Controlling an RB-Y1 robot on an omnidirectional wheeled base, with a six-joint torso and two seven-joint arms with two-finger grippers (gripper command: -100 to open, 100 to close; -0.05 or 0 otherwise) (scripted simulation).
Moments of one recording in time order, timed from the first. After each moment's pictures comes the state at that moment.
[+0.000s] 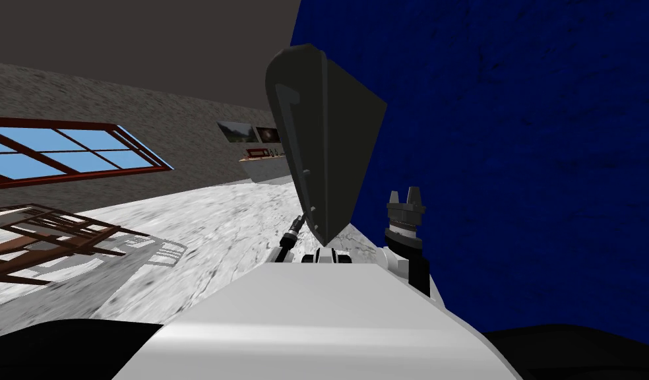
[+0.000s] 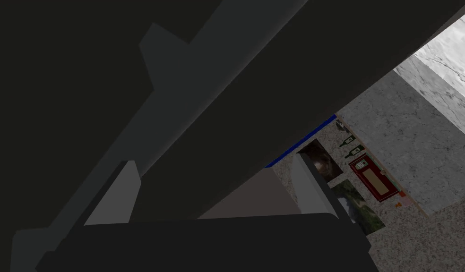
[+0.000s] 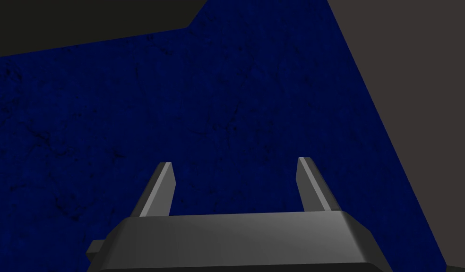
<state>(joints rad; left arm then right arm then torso) 0.34 0.11 -0.13 -1.71 -0.51 -0.30 -0.23 0.53 0.04 -0.07 -2.35 -0.12 -0.54 0.11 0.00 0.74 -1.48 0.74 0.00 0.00</state>
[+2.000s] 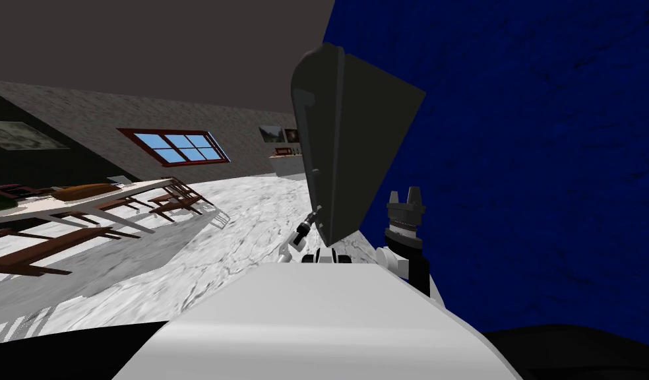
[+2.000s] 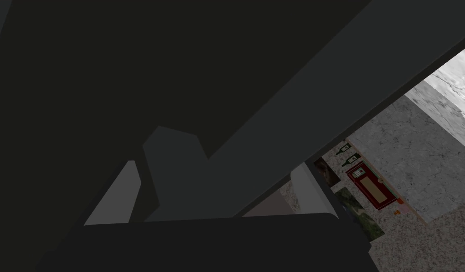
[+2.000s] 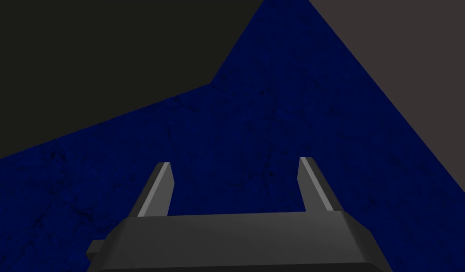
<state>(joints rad) -0.03 0.11 -0.24 -1.28 -0.53 -0.35 -0.21 0.53 0.04 -0.07 -2.35 -0.12 -0.54 0.11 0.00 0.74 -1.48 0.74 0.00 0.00</state>
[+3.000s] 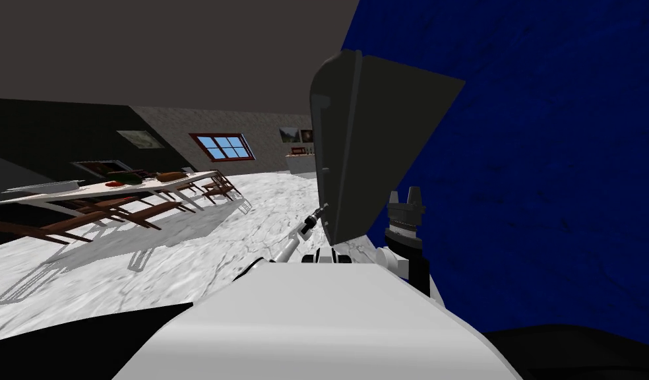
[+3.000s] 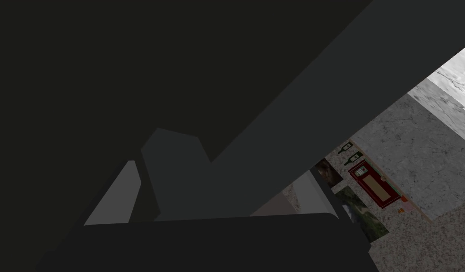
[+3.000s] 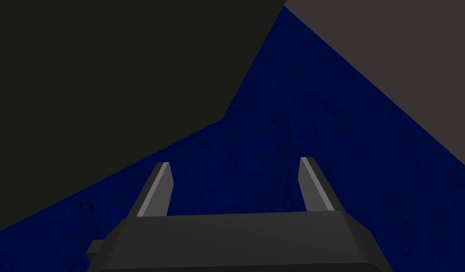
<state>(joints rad) -0.31 0.09 -0.32 -0.98 -0.50 -0.42 -0.19 0.53 0.04 -0.07 -2.35 -0.12 -0.54 0.11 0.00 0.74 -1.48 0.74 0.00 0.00</state>
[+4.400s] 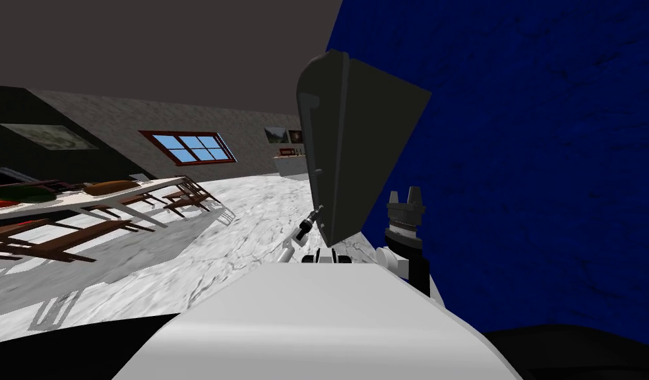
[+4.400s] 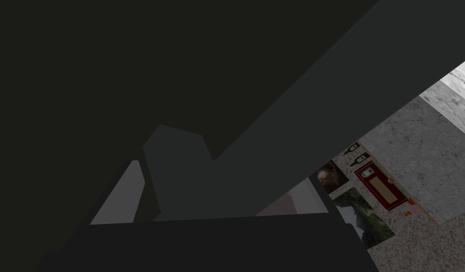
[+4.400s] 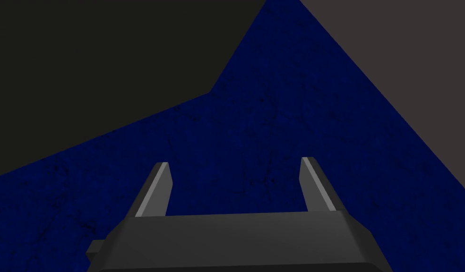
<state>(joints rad) -0.13 0.10 -0.26 -1.18 -0.52 -0.37 -0.21 0.53 0.04 -0.07 -2.35 -0.12 -0.54 0.11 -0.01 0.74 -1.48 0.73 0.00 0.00</state>
